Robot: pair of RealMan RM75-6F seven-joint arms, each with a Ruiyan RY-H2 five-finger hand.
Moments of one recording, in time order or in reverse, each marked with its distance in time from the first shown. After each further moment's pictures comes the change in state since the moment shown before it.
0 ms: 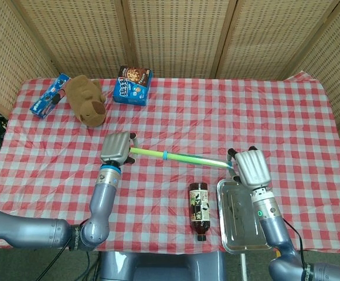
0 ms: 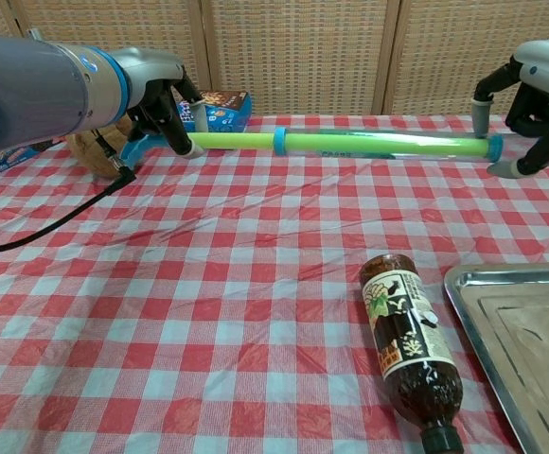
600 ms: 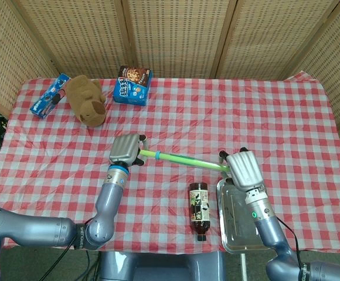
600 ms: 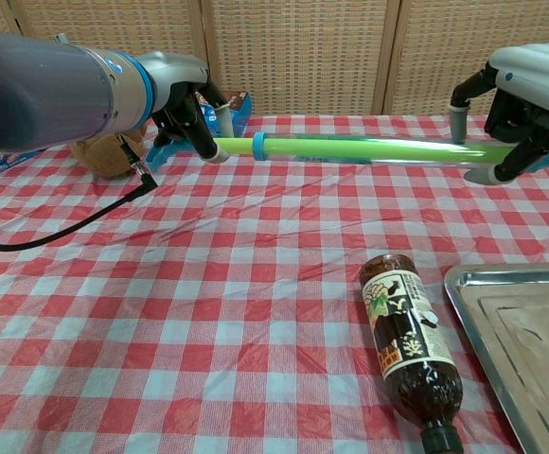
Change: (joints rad) left arm -0.024 -0.021 -0.013 0.018 -0.008 -0.050 -0.041; right arm 0.023 -0.015 -0.018 -0.005 -0.025 -0.016 0.006
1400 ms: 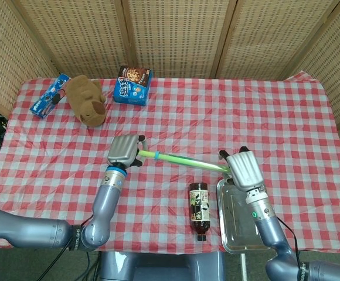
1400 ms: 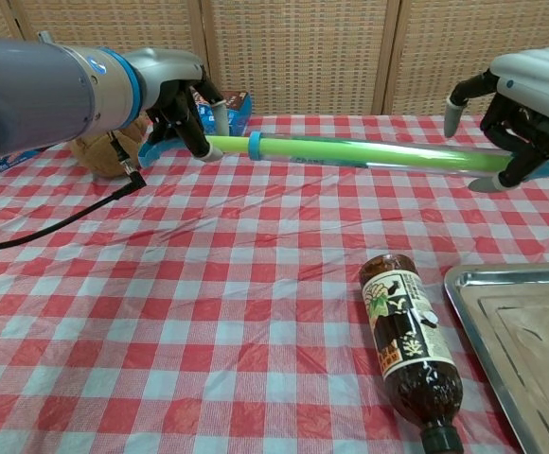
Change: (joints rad) left arm 0.018 0.038 0.046 -0.037 0.057 -0.006 -0.023; right arm 0.001 -0.011 -0.011 0.034 0.000 0.021 -0.033
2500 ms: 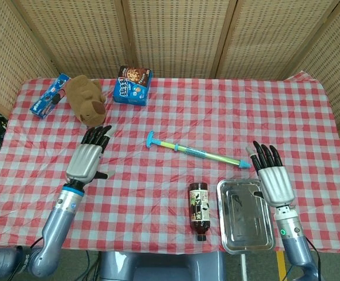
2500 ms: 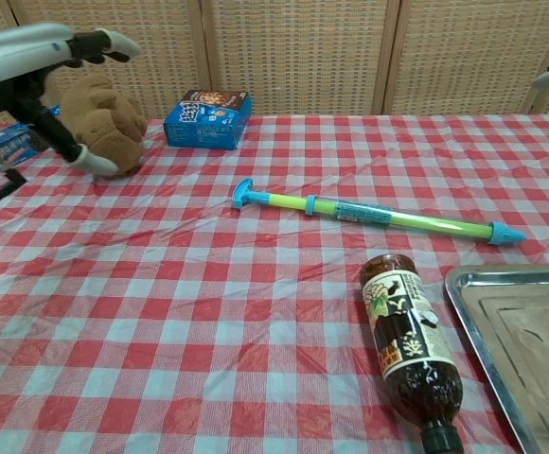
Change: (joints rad) left arm 0.366 0.218 0.333 -0.143 0.729 0.133 -0.259; right arm -0.179 0.074 -0.126 0.082 -0.187 0.166 0.240
